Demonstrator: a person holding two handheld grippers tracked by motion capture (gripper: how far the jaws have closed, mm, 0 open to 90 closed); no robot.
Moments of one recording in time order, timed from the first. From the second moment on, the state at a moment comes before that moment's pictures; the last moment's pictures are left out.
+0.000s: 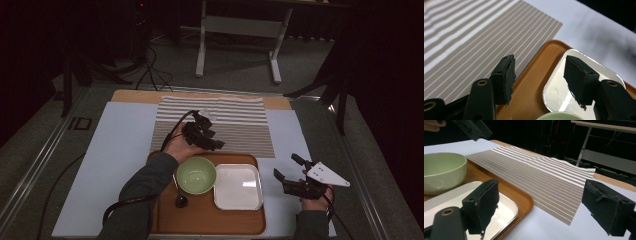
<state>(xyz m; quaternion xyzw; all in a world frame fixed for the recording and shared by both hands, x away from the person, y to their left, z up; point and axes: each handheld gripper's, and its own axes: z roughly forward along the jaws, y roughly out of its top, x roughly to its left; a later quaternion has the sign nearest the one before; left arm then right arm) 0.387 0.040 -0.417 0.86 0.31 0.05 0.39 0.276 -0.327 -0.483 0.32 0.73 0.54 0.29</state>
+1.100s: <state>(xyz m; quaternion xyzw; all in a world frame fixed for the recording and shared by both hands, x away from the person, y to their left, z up) 0.312 0.155 -0.418 0.78 0.40 0.20 0.44 0.277 -0.322 -0.484 0.31 0.73 0.53 0.29</state>
